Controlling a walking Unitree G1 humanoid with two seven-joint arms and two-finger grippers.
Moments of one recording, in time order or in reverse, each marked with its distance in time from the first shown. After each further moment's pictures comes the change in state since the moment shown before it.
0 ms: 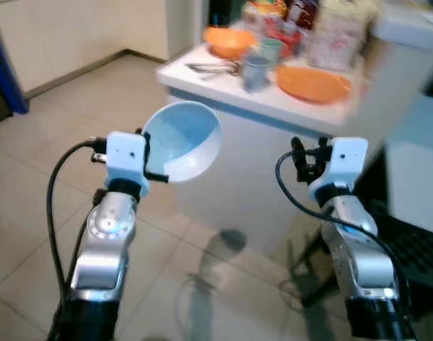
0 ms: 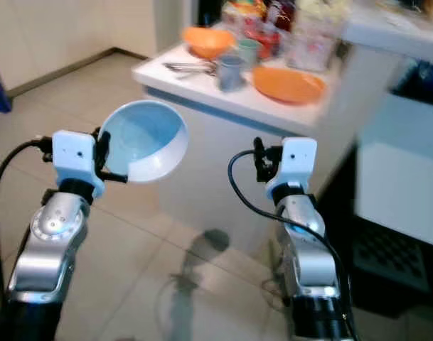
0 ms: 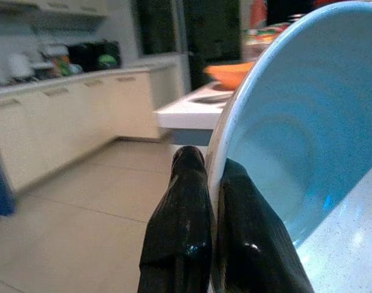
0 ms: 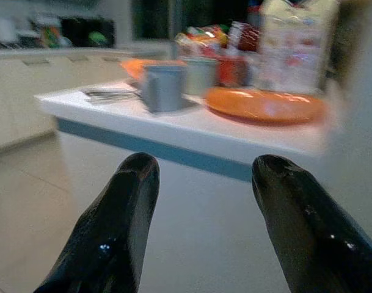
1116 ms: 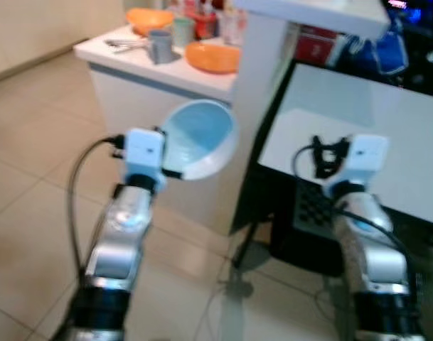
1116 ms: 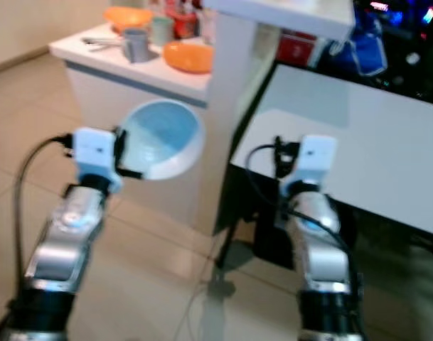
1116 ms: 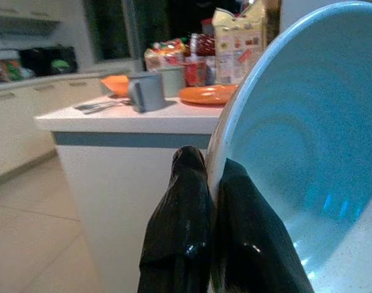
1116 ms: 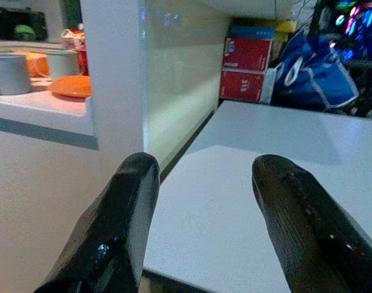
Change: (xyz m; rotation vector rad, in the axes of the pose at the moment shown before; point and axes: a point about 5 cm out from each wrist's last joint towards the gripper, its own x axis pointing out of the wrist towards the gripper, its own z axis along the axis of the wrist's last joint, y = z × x) left arm 0.013 -0.004 0.002 0.007 -0.020 0.000; right arm 0.007 -0.011 0.006 0.010 -0.002 -0.076
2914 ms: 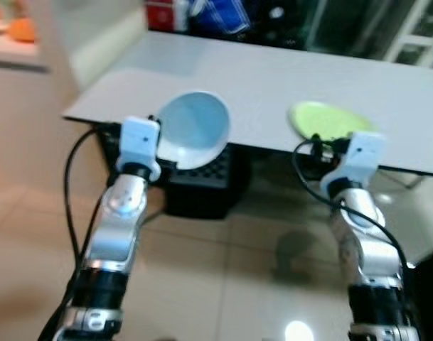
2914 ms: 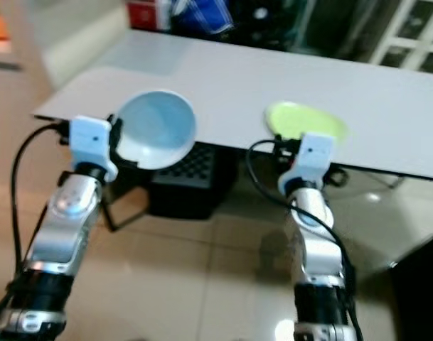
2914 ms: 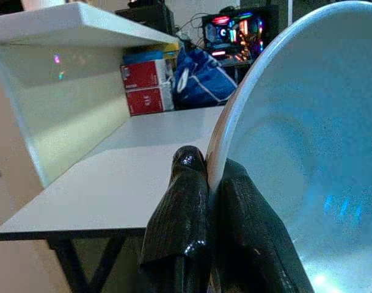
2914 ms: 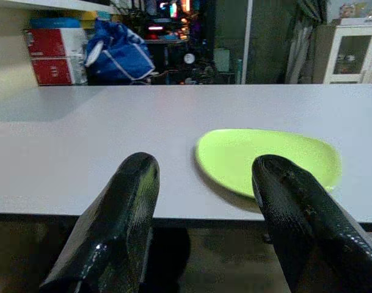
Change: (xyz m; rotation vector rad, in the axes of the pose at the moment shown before) left arm 0.017 0.009 0.003 0.035 -0.035 0.003; right arm 0.012 0.002 0.005 0.041 -0.007 -0.043
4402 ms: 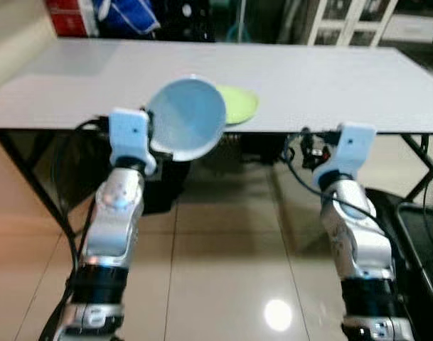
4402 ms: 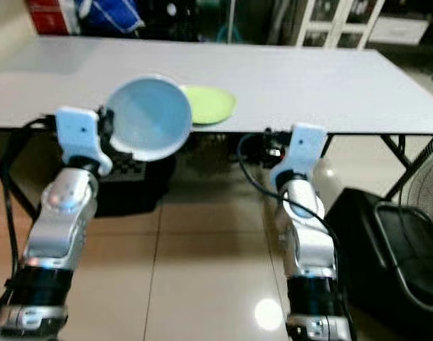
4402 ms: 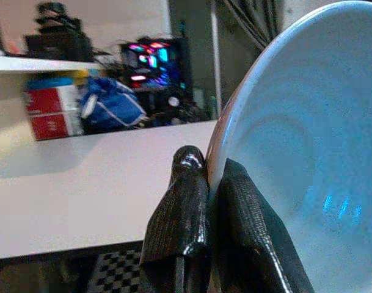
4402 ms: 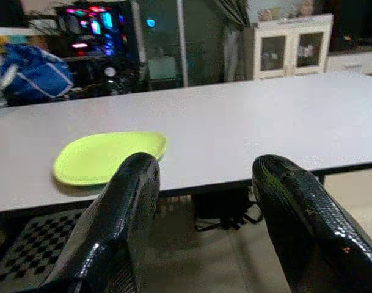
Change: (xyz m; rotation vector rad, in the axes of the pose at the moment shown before) left arm 0.003 0.000 0.010 -0.063 -0.025 0.008; right arm 0.001 0.009 0.002 0.039 0.016 0.011
